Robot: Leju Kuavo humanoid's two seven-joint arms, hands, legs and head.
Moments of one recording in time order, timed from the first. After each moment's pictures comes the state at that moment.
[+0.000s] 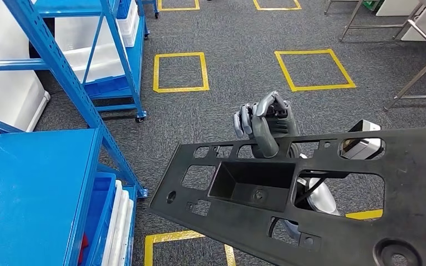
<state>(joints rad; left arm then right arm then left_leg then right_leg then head) -0.01 -0.04 -1.49 -0.13 1.50 0.33 -0.19 -0.41 -0.09 0.45 -1.84 -0.52 0.22 -0.36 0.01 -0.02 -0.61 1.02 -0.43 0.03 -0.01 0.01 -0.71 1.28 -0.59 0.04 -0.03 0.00</state>
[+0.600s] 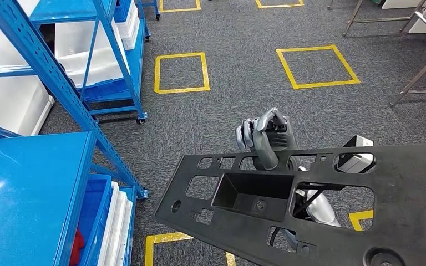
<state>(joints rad) -0.02 -0.04 -1.49 -0.13 1.52 0.32 -0.20 -0.33 -0.10 0.44 -1.83 -0.50 0.23 -0.41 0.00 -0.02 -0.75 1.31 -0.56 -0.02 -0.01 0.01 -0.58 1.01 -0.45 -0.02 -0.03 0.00</state>
